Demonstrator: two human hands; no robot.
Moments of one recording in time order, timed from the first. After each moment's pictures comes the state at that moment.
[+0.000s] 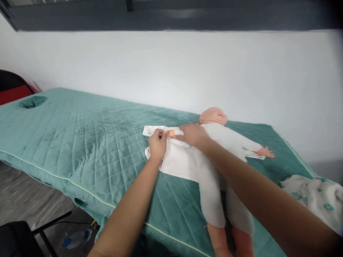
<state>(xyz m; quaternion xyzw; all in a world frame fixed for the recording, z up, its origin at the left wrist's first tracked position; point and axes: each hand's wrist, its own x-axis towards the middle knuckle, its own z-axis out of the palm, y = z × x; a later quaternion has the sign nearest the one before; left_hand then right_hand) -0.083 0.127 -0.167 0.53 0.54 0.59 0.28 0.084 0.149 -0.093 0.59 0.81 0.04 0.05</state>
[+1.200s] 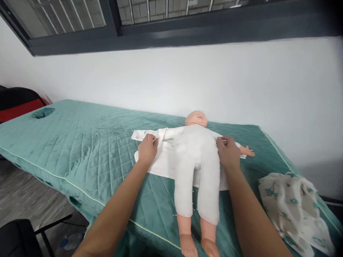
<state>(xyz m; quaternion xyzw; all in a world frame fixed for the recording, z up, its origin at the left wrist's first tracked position) -0.069 0.100 -0.159 0.69 0.64 0.32 0.04 0.246 0.057 -0.130 0.77 0.43 -0.11 -0.46</state>
